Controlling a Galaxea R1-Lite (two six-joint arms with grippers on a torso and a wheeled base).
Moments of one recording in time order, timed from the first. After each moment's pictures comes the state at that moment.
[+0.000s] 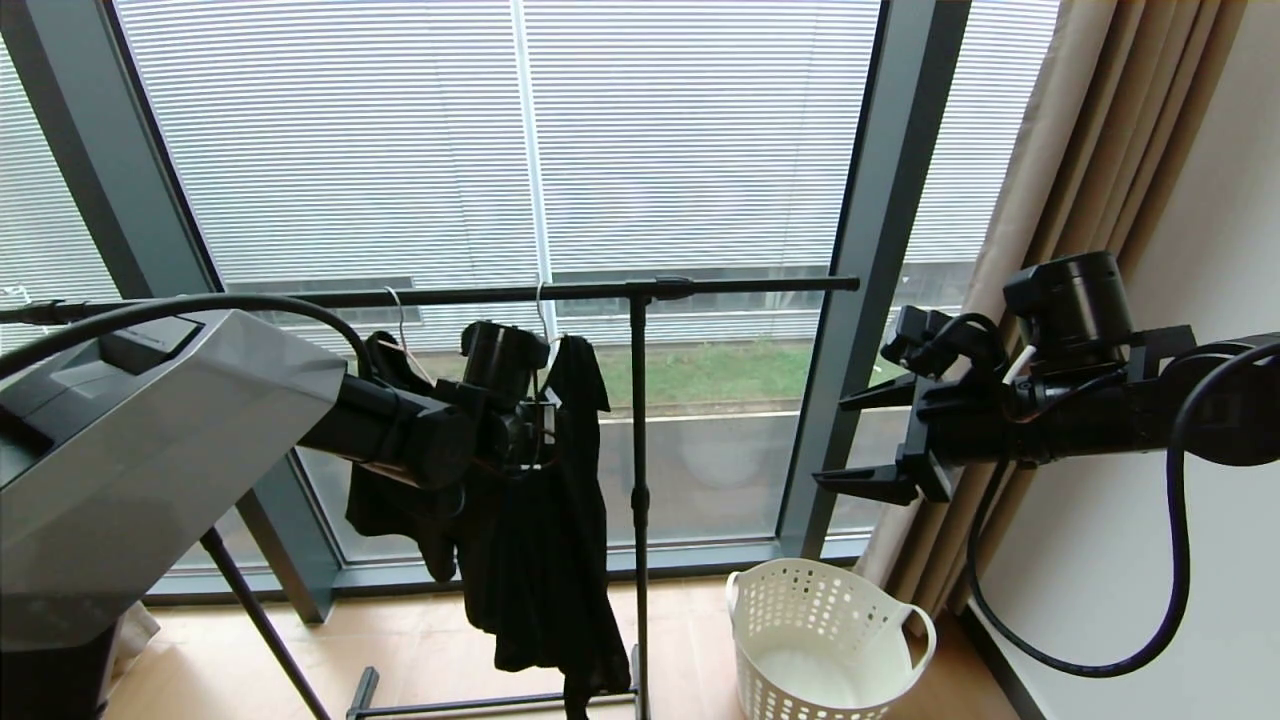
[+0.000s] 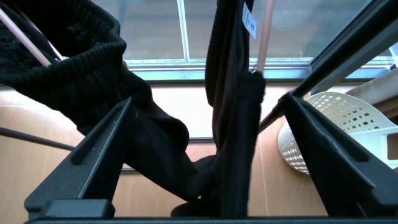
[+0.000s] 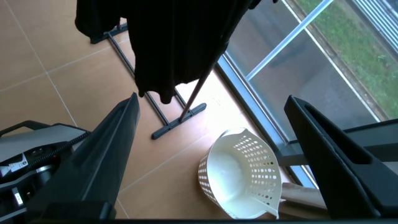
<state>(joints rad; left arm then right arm) -0.40 2.24 -1.38 -0.24 0.39 -0.23 0.24 1.79 -1.11 0.04 0.53 -0.58</state>
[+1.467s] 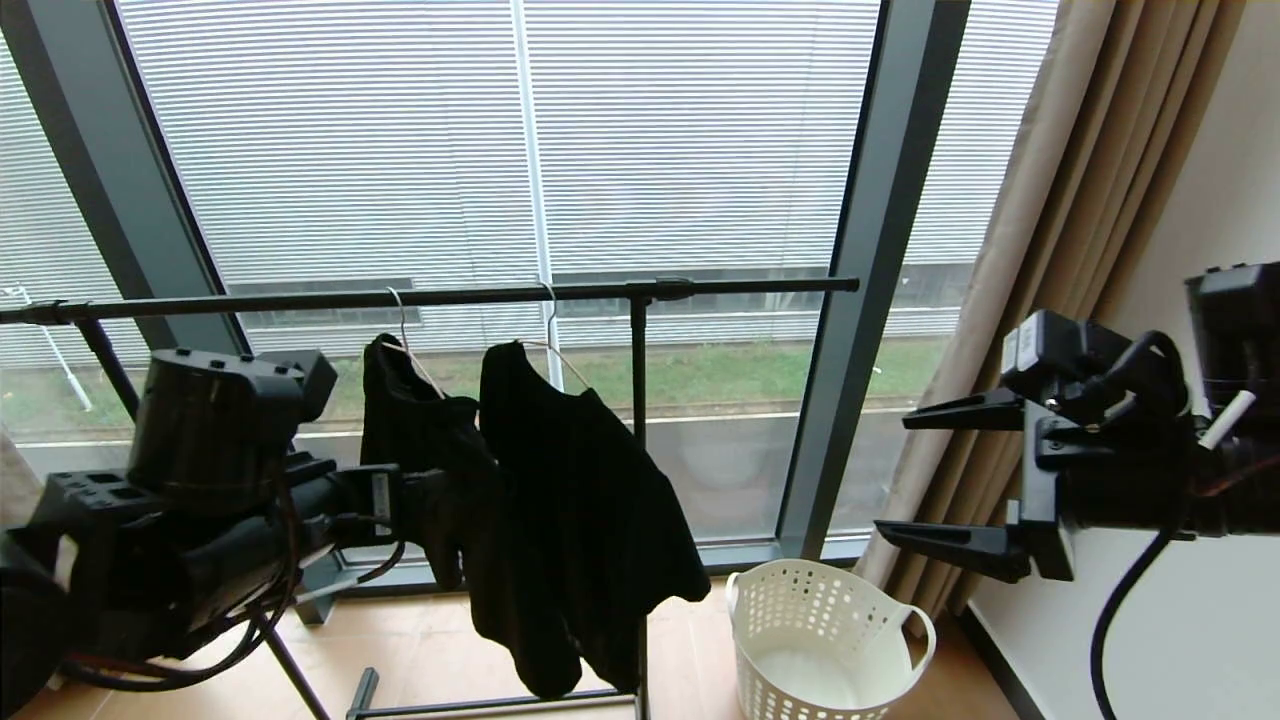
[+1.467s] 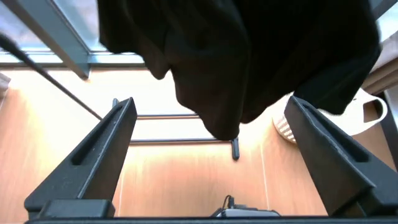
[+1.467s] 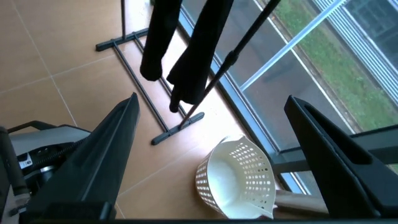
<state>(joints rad) -0.42 1.50 -0.66 -0.24 0.39 -0.27 0.32 1.43 -0.86 0.04 0.44 -0.53</state>
